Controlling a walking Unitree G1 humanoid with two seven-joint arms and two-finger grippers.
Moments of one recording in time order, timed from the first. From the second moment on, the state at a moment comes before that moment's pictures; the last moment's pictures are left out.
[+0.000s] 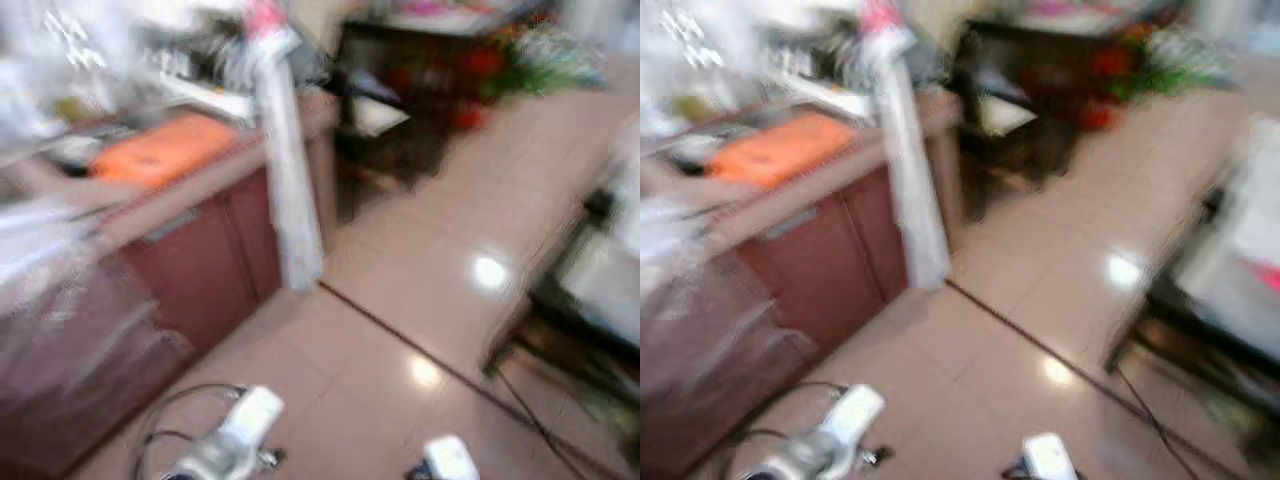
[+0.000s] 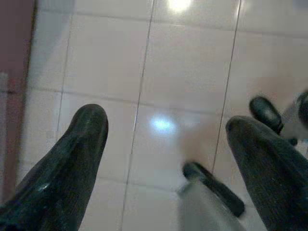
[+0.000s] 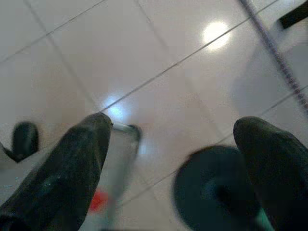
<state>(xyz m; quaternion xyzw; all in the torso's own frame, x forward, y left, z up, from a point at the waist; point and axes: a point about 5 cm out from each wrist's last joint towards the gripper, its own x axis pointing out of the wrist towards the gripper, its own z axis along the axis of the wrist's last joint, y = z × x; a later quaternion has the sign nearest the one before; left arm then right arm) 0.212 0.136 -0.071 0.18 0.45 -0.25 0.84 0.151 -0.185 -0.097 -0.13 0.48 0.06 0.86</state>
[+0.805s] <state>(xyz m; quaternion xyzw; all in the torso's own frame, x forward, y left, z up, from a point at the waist) 0.202 0.170 -0.076 0.21 0.49 -0.23 0.82 0.162 -0.159 -0.094 -0.11 0.46 0.08 0.88</state>
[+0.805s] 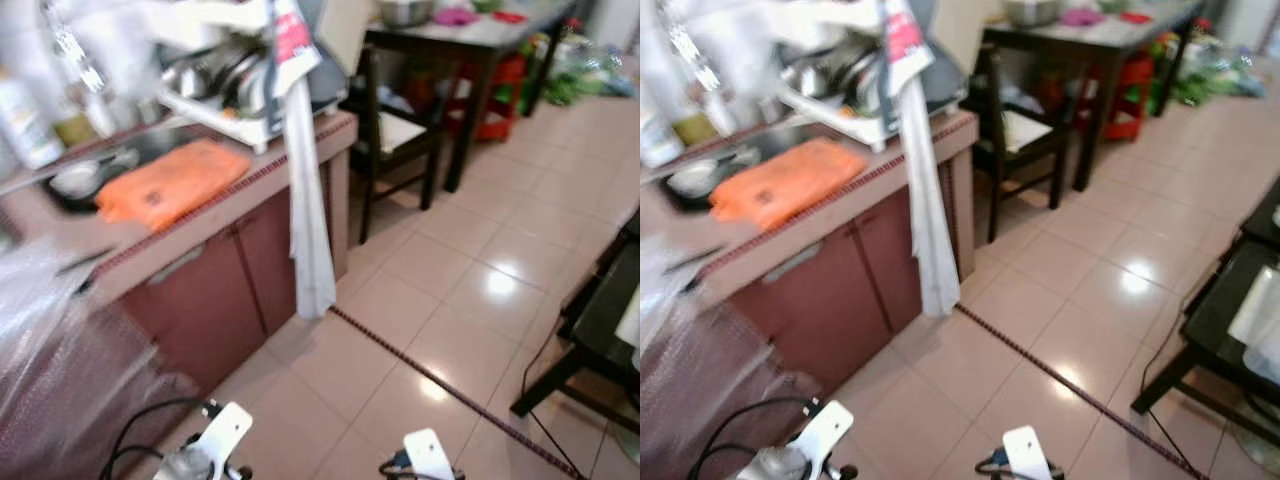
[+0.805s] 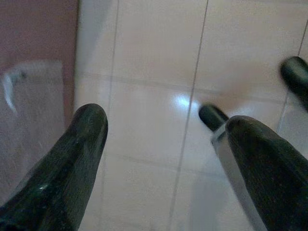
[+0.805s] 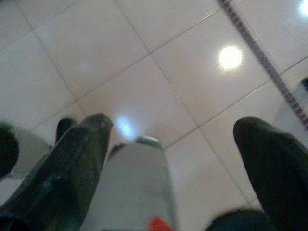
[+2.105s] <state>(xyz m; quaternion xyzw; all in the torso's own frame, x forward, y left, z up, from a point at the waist) 0.182 0.195 -0.085 0.14 0.53 -0.10 0.83 0.204 -0.188 -0.072 -0.04 0.42 0.00 0.91</state>
